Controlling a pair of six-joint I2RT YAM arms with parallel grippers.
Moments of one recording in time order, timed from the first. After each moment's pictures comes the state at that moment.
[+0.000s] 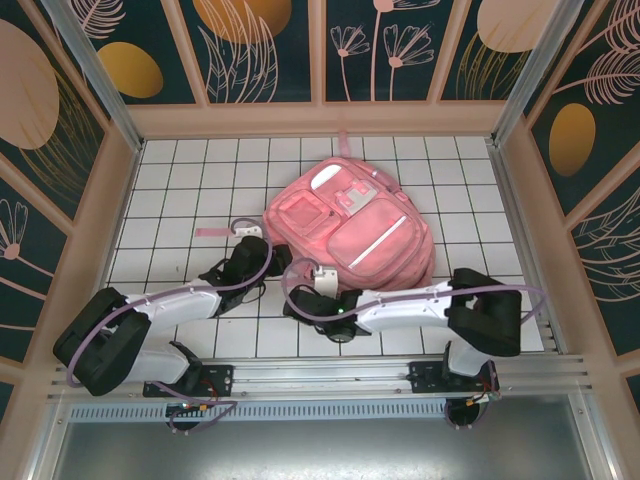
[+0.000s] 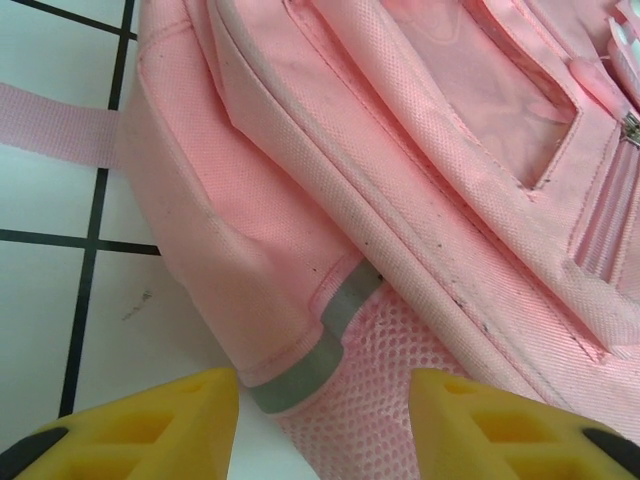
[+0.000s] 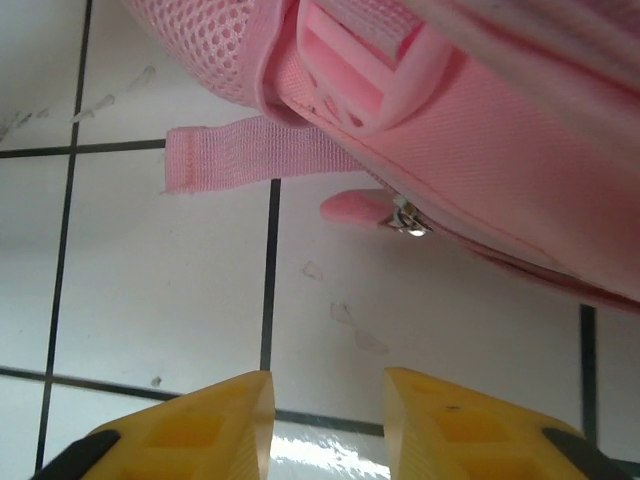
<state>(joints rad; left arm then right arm) -0.67 1.34 0.48 0.23 -0.15 -0.78 1.32 1.65 0.91 -0.35 0.44 1.21</state>
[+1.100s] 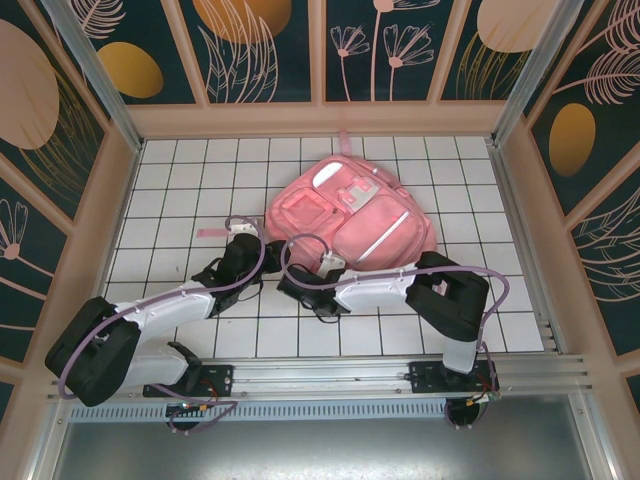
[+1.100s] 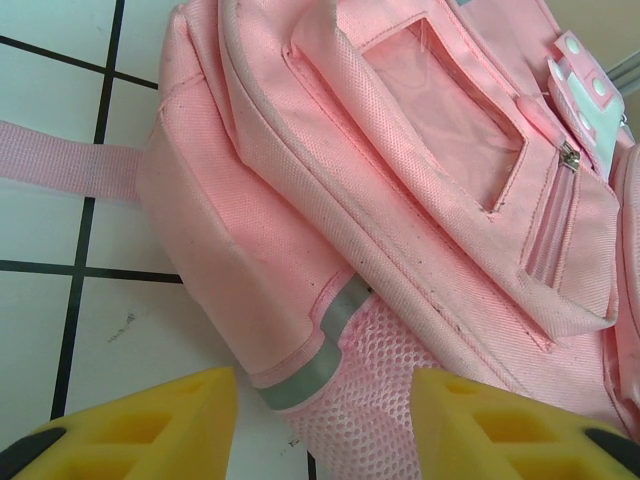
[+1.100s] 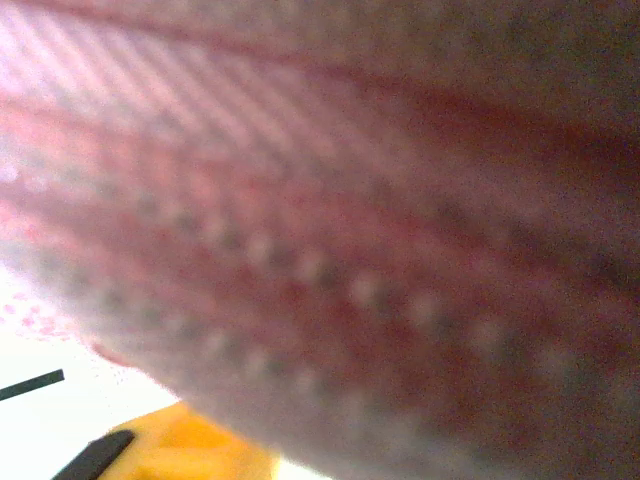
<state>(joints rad) -0.65 1.27 0.48 0.23 -0.11 -0.78 1.18 1.84 1.03 -0.39 0.47 1.45</state>
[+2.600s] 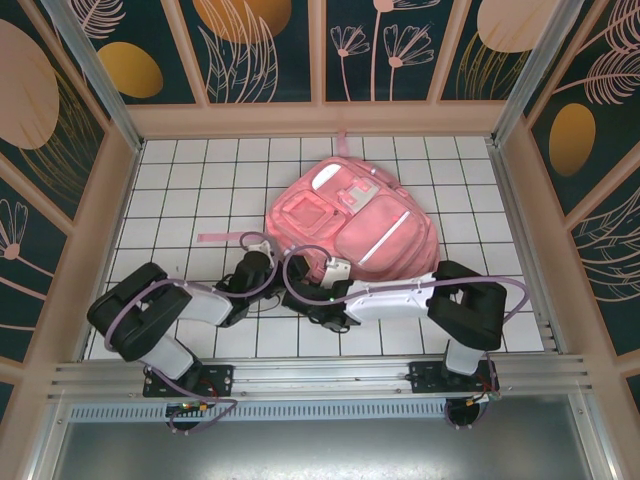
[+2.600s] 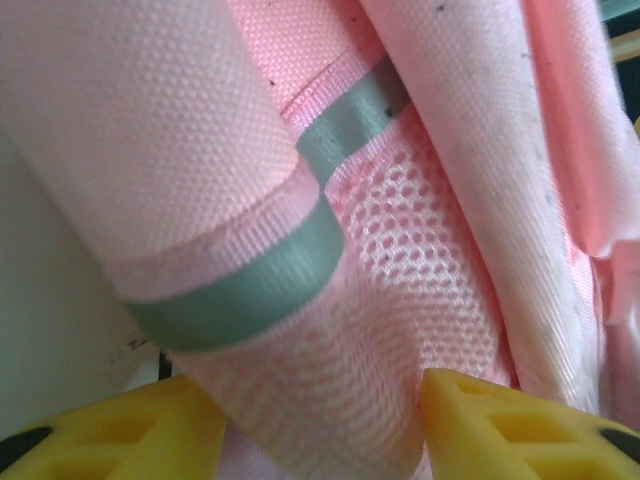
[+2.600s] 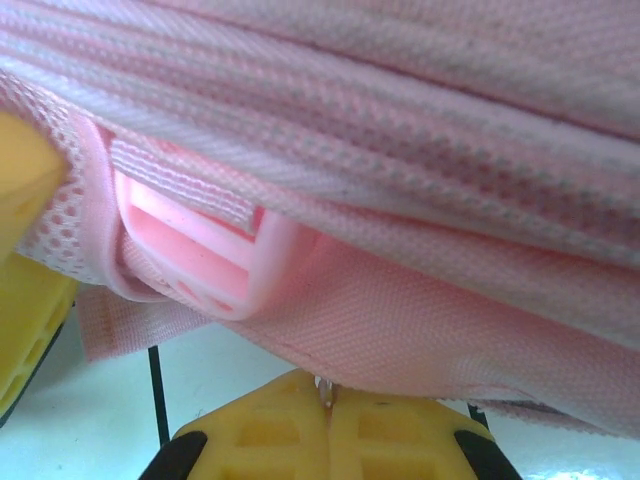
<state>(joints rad) -0.71 1.59 0.35 0.76 0.13 -1.12 1.27 1.72 0.96 -0.47 0.58 1.40</state>
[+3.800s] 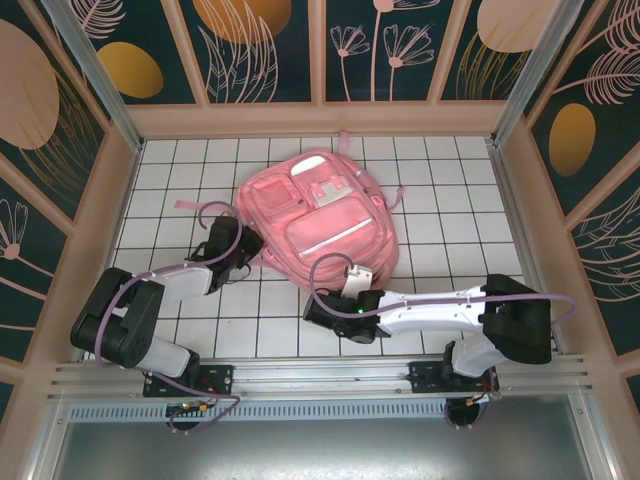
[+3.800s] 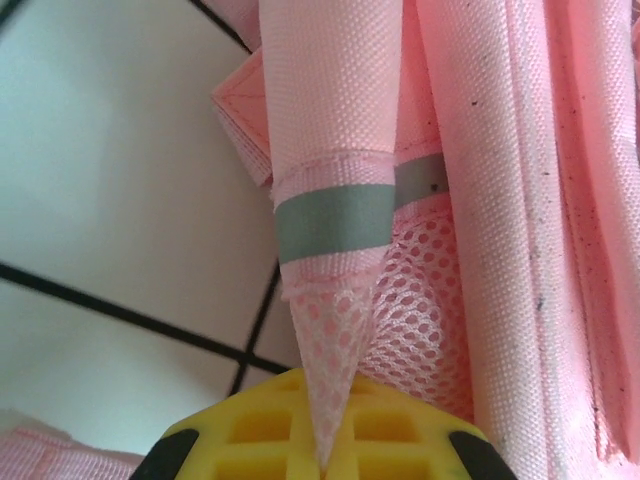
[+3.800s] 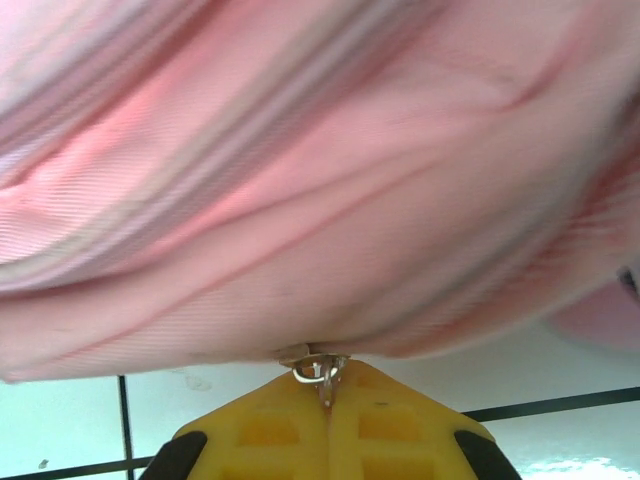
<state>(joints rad) -0.35 1.49 0.55 0.26 0.03 -1.00 1.33 1.47 0.81 -0.59 0.60 1.46</state>
